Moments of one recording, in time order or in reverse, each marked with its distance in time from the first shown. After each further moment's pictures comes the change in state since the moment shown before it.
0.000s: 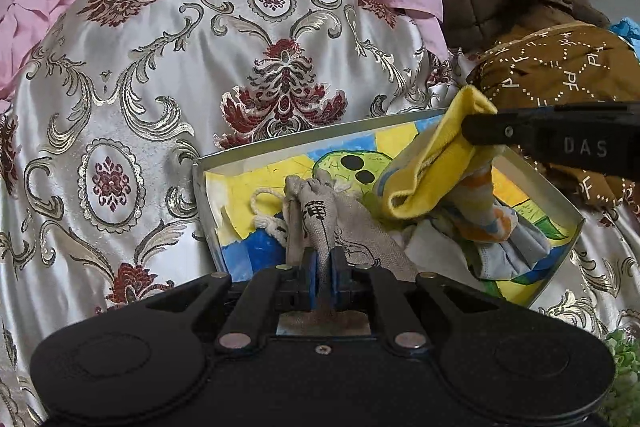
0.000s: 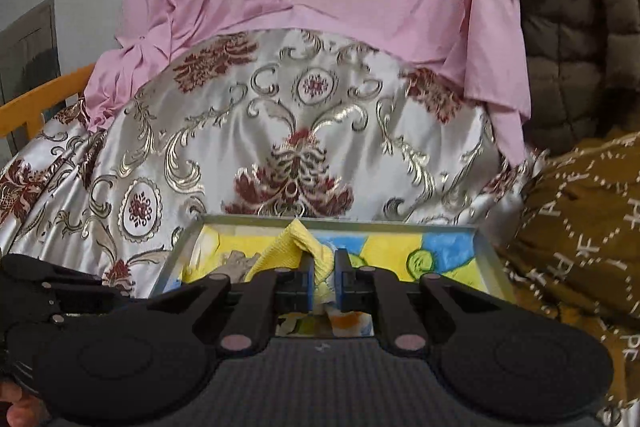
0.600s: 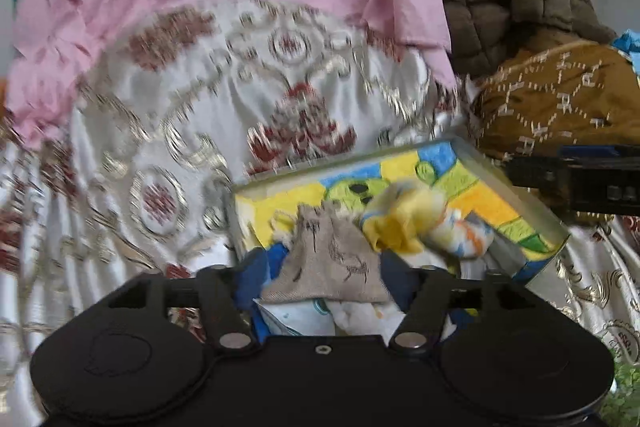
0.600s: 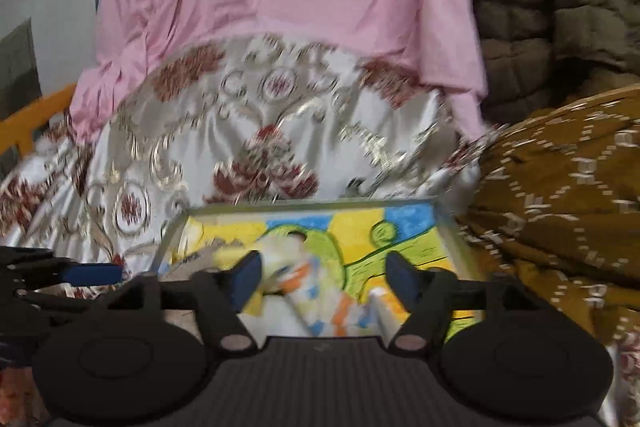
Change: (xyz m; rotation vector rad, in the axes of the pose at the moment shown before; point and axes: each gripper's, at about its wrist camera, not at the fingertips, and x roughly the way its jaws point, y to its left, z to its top) left arm -0.073 -0.032 0.001 0.010 -0.092 0.128; right arm -0.058 -0.028 -0.019 0.093 -0.027 -0.053
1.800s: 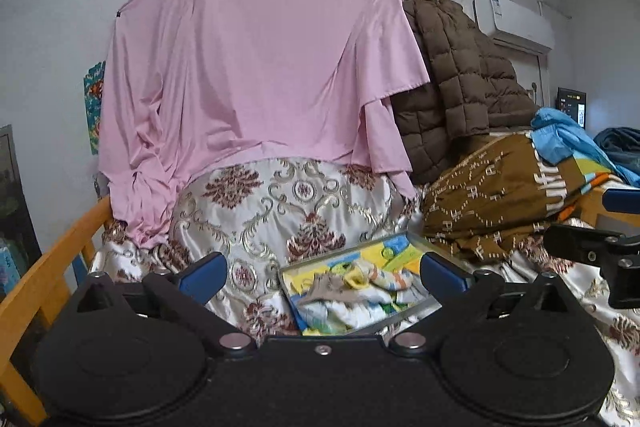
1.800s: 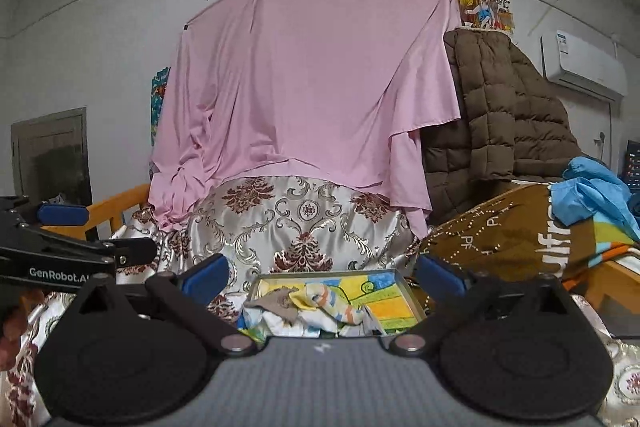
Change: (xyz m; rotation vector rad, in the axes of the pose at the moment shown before) left arm -0.340 -0.056 -0.073 0.091 -0.334 0.079; right arm -0.348 0.061 -0.084 -0.018 -0.359 -0.028
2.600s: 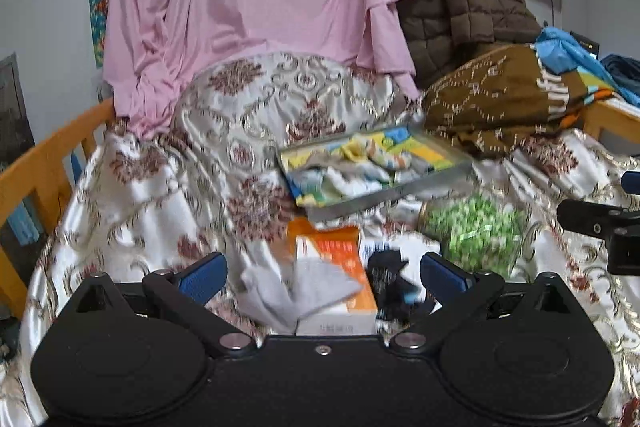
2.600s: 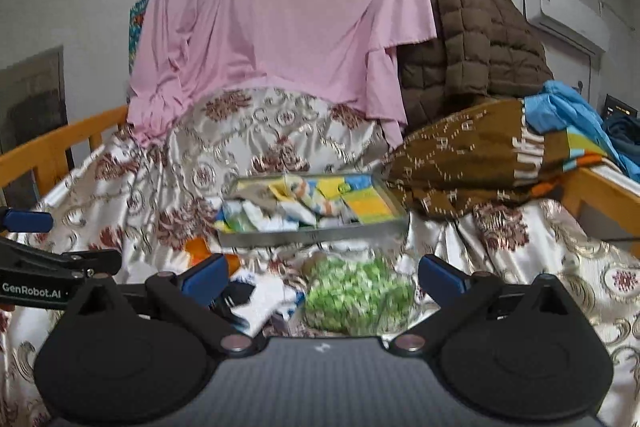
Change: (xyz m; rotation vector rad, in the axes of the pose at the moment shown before) left arm -0.005 -0.011 -0.115 -0.041 0.237 0.013; right arm -0.020 0.012 -0.098 -0.002 0.208 -0.091
